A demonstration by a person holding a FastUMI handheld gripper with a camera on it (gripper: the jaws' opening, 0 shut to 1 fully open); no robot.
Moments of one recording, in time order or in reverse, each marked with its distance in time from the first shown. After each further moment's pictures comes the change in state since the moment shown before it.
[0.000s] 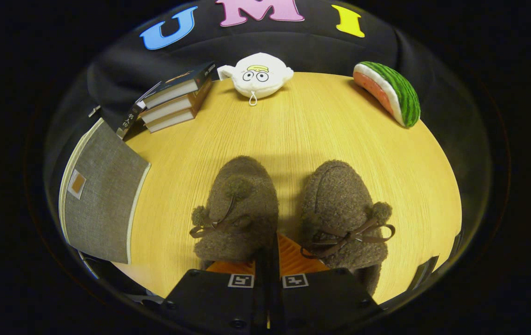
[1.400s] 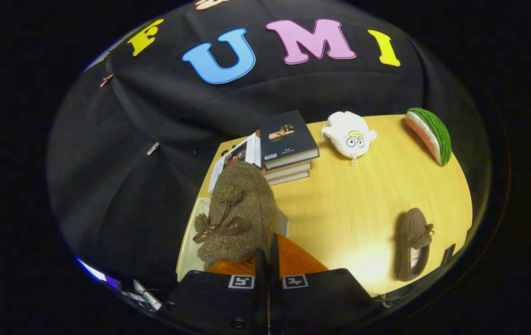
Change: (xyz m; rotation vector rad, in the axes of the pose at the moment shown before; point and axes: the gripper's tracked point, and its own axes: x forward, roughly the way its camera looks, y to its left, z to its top) arm -0.147 0.273 0.122 0.067 -0.088 0.242
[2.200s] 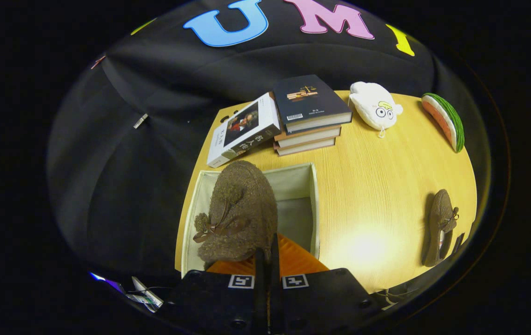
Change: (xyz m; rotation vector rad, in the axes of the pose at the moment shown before) arm 0.078 0.050 -0.056 0.001 0.178 -0.064
